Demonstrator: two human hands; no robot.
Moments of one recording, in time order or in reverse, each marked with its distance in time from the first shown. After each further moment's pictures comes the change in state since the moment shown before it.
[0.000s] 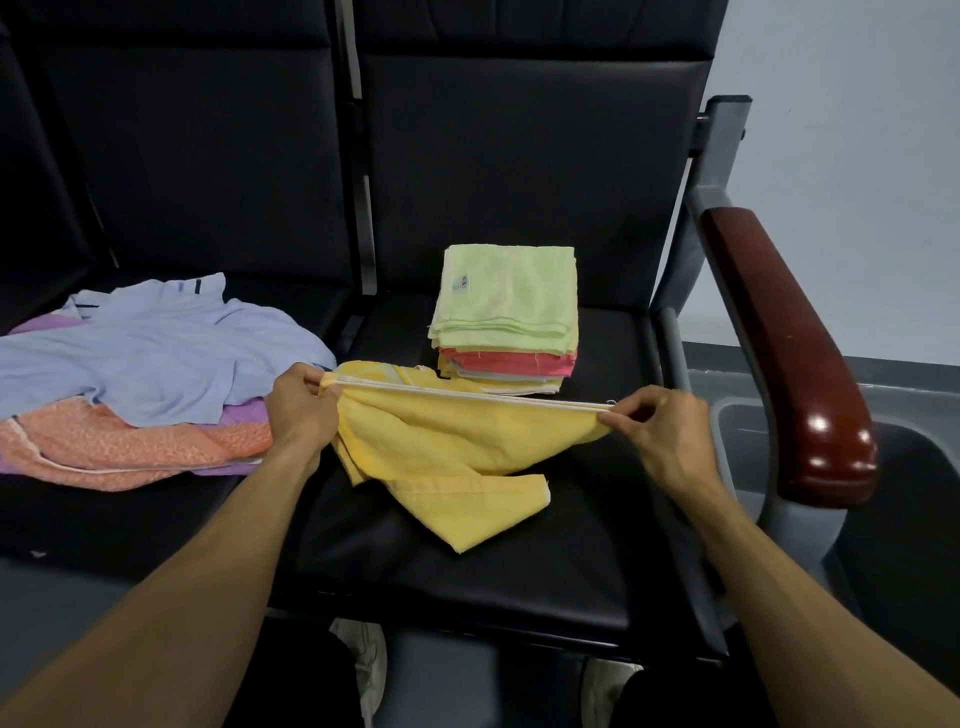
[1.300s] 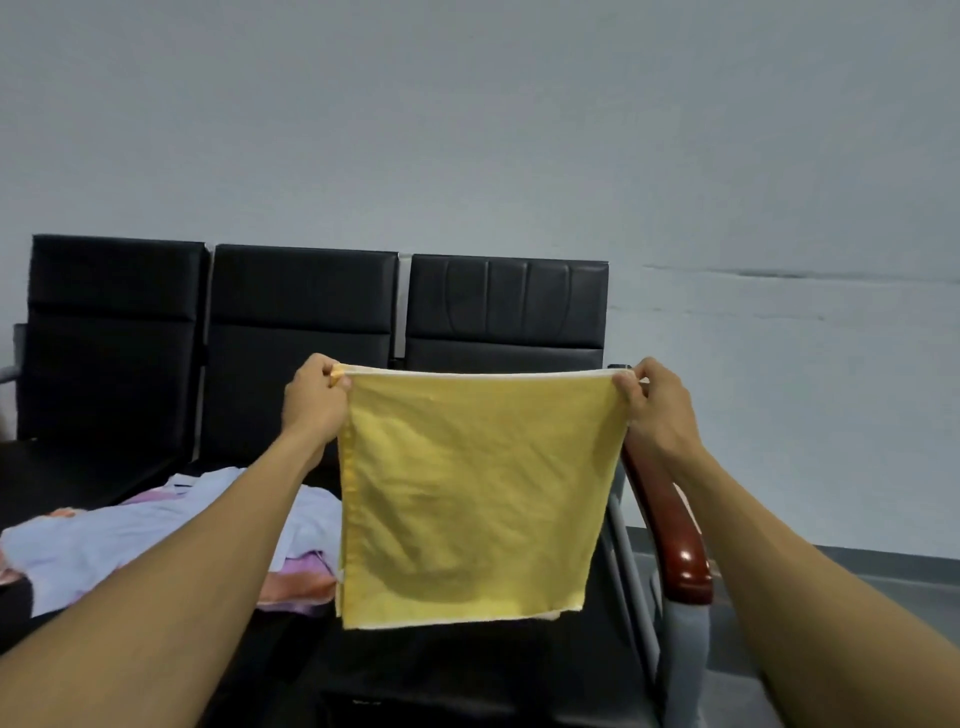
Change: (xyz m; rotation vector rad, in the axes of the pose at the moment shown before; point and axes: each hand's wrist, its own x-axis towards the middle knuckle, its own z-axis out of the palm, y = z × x) left_hand -0.076 0.206 -0.203 -0.184 0.073 0.411; right_hand -0.046 -0.223 -0.182 0.128 0.352 -0.268
